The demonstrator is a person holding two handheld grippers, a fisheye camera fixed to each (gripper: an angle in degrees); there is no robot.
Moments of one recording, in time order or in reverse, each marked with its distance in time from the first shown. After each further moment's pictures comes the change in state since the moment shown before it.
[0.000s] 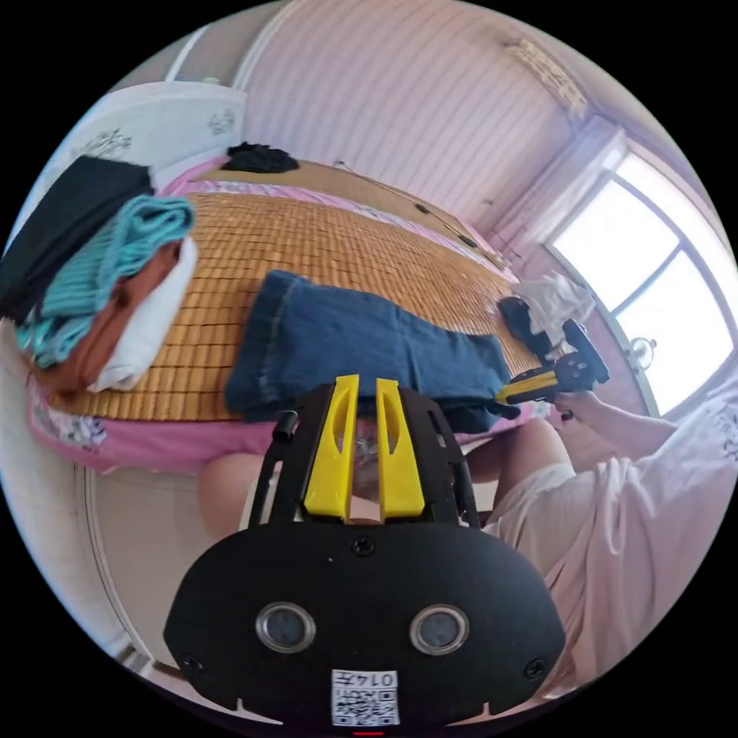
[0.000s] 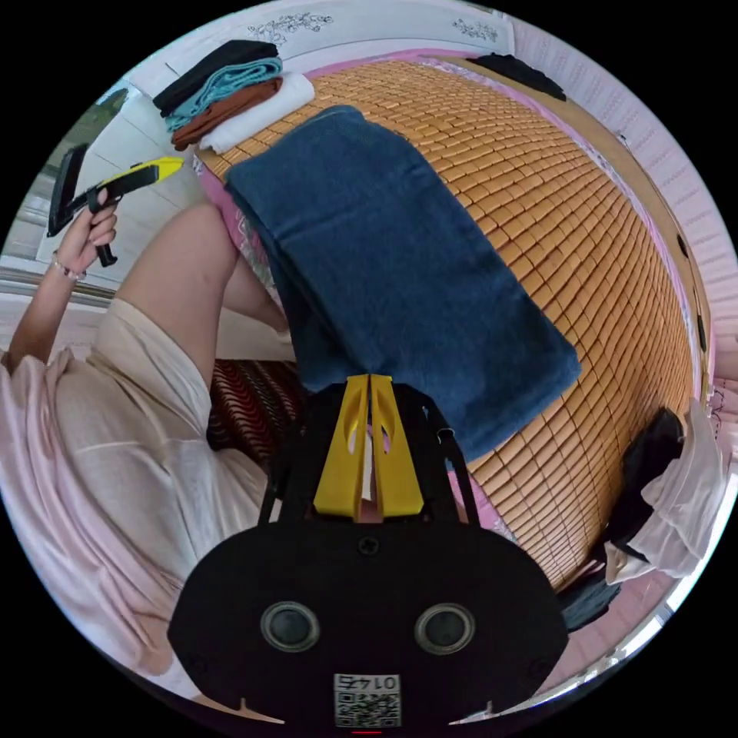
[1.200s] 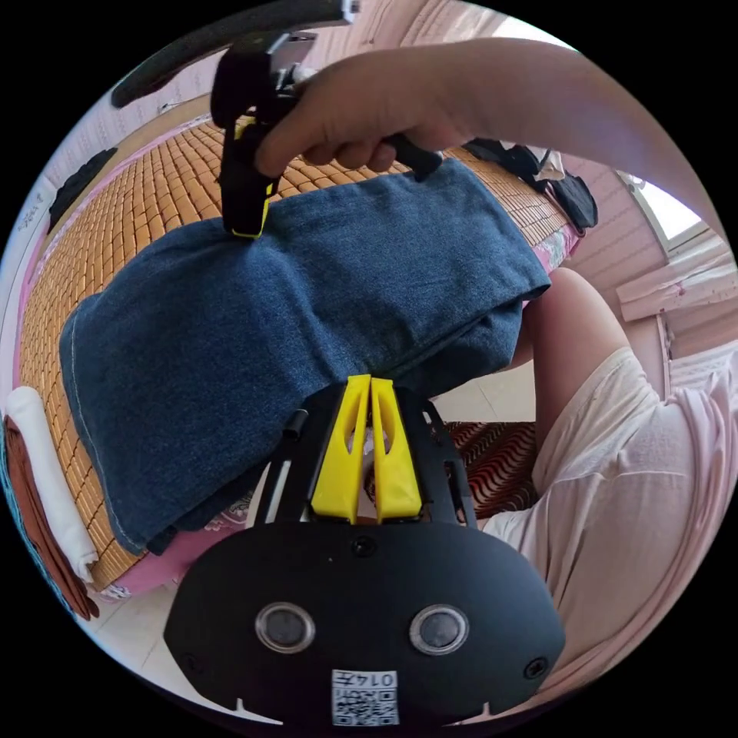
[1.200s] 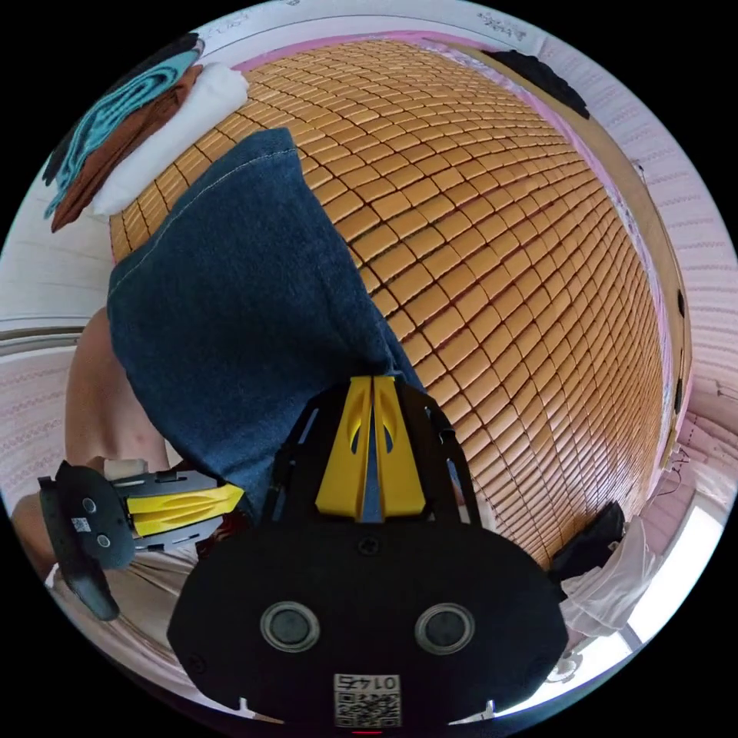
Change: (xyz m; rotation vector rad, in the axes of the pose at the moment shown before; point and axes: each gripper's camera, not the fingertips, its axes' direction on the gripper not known) left arm 0.128 0.055 0.281 -0.444 -0.038 0.377; right arm 0.071 -0.217 -0.011 -0.050 0.009 0.035
